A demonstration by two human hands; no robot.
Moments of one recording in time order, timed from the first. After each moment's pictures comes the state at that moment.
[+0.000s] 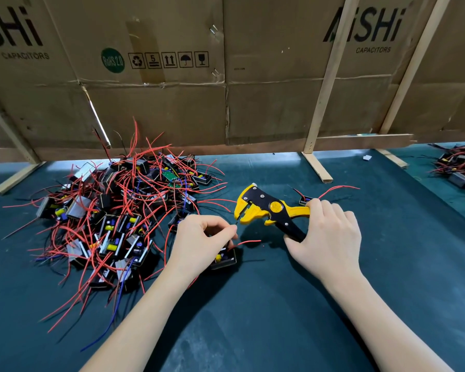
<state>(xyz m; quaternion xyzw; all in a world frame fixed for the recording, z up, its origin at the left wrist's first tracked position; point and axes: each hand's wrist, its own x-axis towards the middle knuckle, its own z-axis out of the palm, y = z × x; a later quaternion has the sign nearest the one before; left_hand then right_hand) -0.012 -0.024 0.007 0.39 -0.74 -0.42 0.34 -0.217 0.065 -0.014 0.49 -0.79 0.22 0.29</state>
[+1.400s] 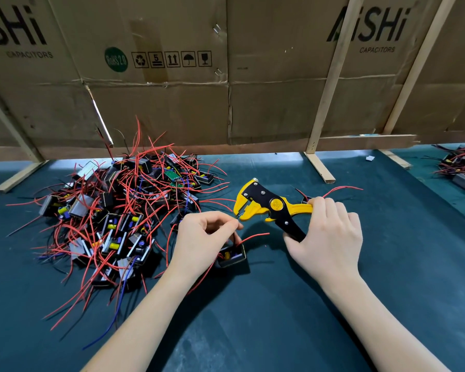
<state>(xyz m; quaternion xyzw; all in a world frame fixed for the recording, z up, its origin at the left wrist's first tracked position) -0.014 -0.025 0.003 0.35 -0.71 -0.46 0.40 -0.211 0.062 -0.015 0.48 -0.77 0.26 0.32</state>
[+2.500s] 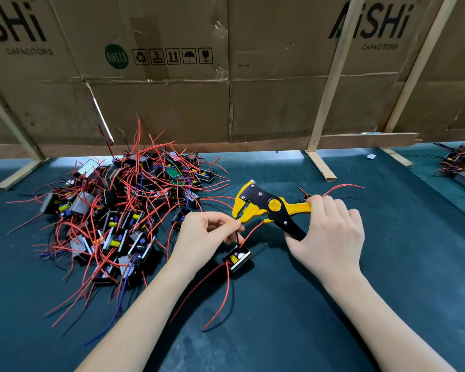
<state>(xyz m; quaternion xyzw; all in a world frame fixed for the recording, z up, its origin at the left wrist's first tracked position) -0.012 -0.032 0.000 0.33 -0.69 -0.53 0.36 -0.210 0.063 -0.011 0.49 -0.77 0.24 0.33</state>
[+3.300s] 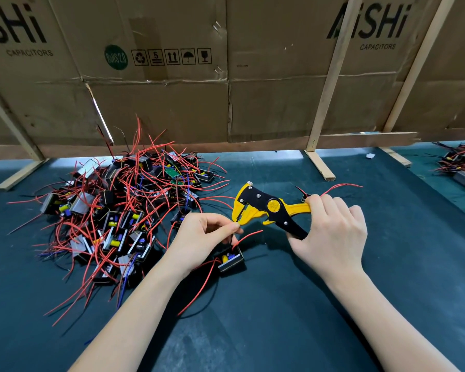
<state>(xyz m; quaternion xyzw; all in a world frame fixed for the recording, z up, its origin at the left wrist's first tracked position) -0.008 -0.035 0.004 0.33 -0.70 -0.55 0.31 -0.216 0.066 -0.009 0.50 -0.74 0.25 0.38</state>
